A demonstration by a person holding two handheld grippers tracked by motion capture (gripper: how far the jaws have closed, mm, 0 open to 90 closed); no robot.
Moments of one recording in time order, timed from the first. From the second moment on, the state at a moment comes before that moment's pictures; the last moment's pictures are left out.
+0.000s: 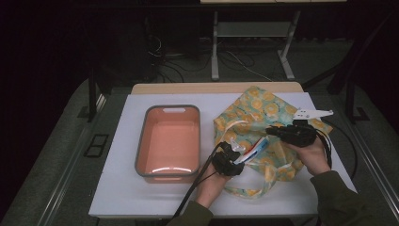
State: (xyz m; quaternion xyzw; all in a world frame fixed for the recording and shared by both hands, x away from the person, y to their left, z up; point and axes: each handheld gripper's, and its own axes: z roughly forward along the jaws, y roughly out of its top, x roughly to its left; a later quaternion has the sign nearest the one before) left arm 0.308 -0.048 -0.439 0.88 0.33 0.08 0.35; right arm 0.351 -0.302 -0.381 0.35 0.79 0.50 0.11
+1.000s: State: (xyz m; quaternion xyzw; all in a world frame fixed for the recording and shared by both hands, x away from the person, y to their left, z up) left arm 0.381 -0.099 -0.418 0.85 0.34 0.10 0.40; right arm 0.350 -0.300 -0.381 0.34 0.79 0.50 0.11
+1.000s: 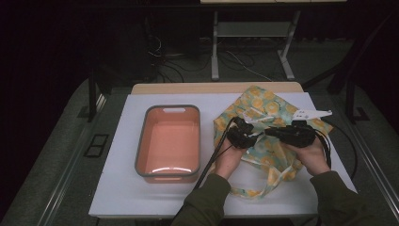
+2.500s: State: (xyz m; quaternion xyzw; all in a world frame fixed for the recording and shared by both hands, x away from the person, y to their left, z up) left arm 0.320 -0.050 -0.456 0.85 0.36 0.16 0.37; right arm 0.352 -0.302 -0.387 0.35 0.80 0.48 0.10
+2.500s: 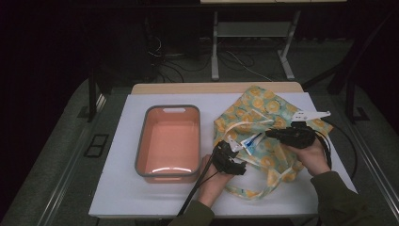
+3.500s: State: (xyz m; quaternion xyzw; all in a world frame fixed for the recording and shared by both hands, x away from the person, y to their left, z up) left arm 0.332 -0.043 -0.449 0.81 0.39 0.12 0.41; right arm 0.283 -0.283 -0.387 0.29 0.84 0.45 0.08
